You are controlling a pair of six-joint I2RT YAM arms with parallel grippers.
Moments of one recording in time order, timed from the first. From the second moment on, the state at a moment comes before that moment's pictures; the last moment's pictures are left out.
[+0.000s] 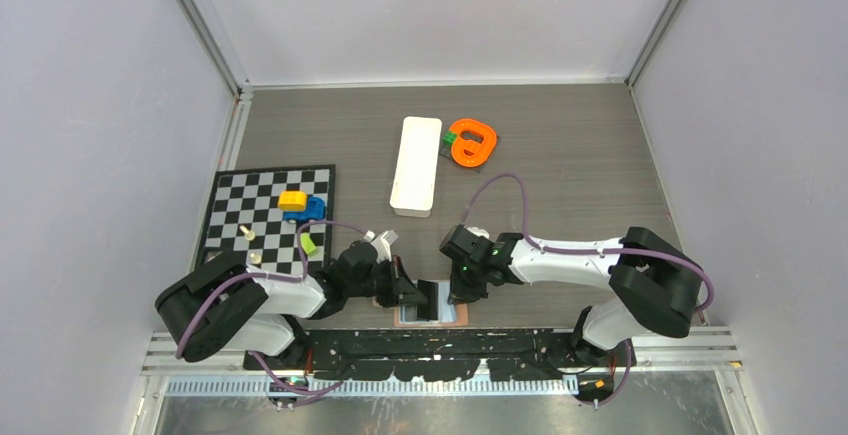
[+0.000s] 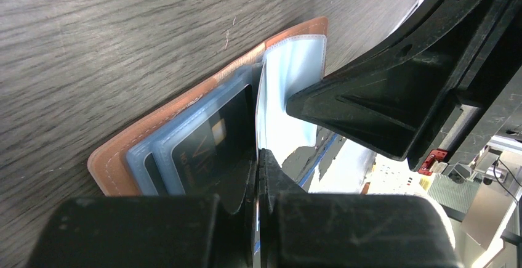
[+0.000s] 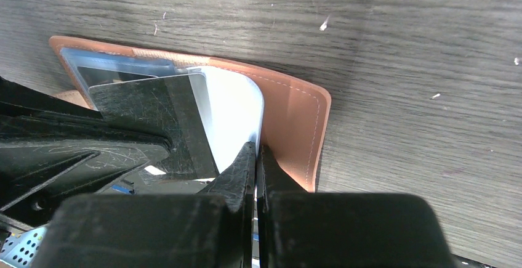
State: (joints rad) left arm -0.84 1.34 0.18 0.56 0.37 -1.10; right arm 1.04 1.49 0.73 -0.43 -0.04 1.10
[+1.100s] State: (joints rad) left arm -0.87 1.47 0.23 0.64 0.39 -1.14; right arm 1.05 1.40 0.68 -0.43 0.01 1.15
